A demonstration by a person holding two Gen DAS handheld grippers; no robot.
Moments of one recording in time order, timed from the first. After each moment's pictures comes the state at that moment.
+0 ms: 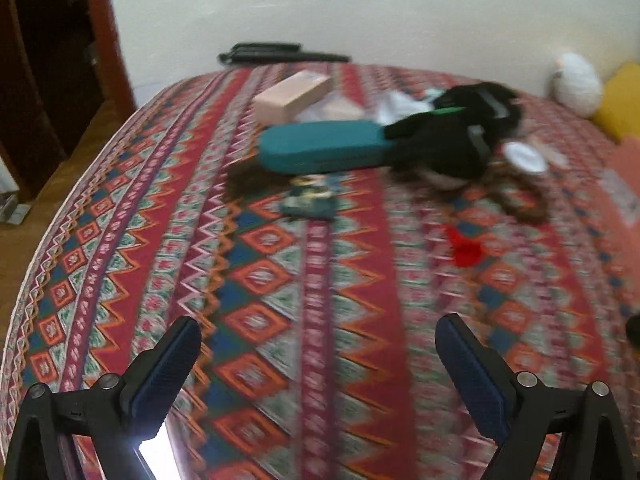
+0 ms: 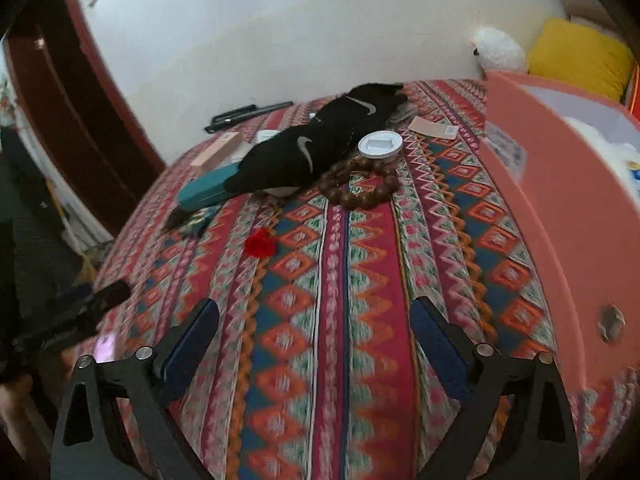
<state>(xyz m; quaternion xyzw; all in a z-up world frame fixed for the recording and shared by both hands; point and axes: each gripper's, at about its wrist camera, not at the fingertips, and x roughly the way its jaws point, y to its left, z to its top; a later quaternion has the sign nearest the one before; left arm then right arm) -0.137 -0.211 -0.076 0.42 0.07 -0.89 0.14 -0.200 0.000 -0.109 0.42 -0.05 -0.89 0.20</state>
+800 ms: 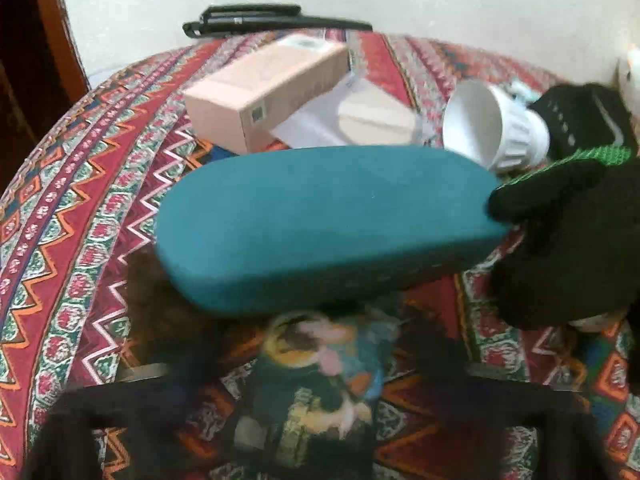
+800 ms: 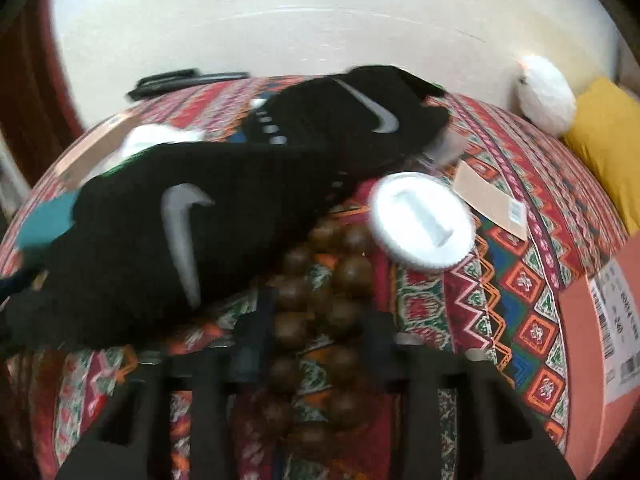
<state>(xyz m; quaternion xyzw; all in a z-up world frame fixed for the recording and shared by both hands) -0.320 -0.246 -0.153 0.44 0.08 -0.88 0.13 -0.400 -0.075 -0.181 0.44 0.08 -0.88 0.16</state>
